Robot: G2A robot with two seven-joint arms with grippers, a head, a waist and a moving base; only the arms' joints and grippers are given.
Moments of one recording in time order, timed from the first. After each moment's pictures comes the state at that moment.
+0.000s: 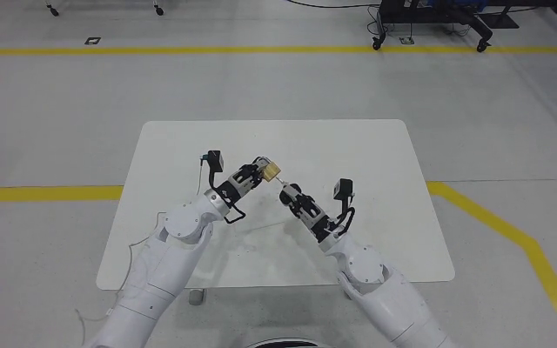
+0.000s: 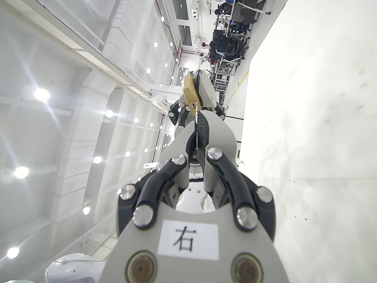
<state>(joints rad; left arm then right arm) 1.21 -1.25 -1.10 -1.38 -0.35 -0.18 -0.49 -1.51 -1.28 1.01 -1.59 0.22 -0.30 0.13</state>
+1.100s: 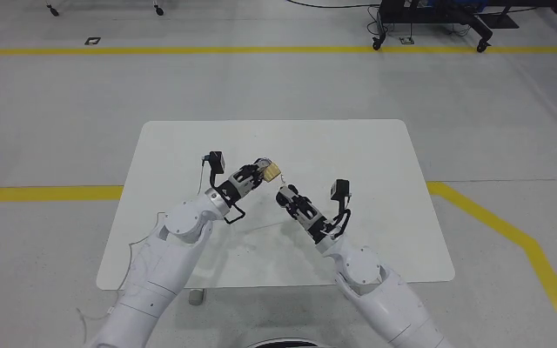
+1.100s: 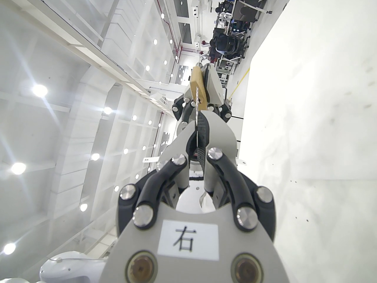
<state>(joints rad) 1.20 -1.26 -1.11 -1.36 -0.38 -0.13 -0.53 -1.51 -1.29 1.02 -1.59 0.18 -0.30 0.15</state>
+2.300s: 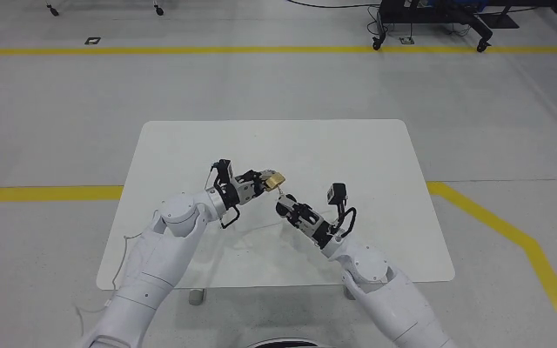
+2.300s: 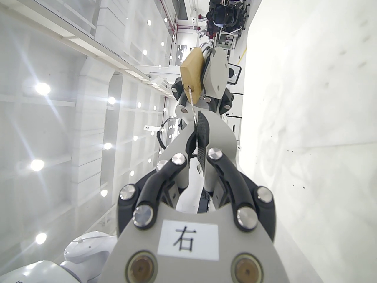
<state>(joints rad) 1.16 -1.25 -1.12 -1.31 -0.52 0.13 -0.72 -1.52 -1.28 1.06 -1.56 0.29 -0.28 0.35</state>
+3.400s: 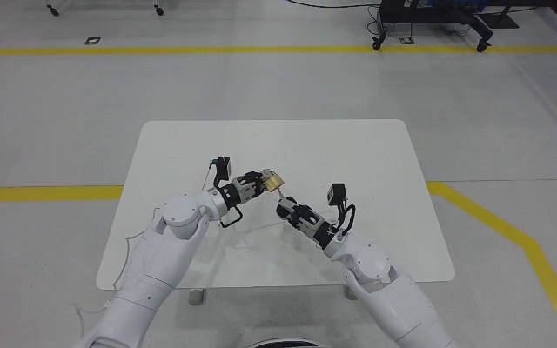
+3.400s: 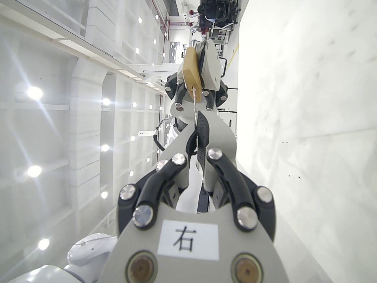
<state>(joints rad) 1.16 -1.25 -1.11 -1.33 -0.40 0.06 -0.68 -1.54 -1.28 1.08 -1.59 0.29 -0.20 0.39</state>
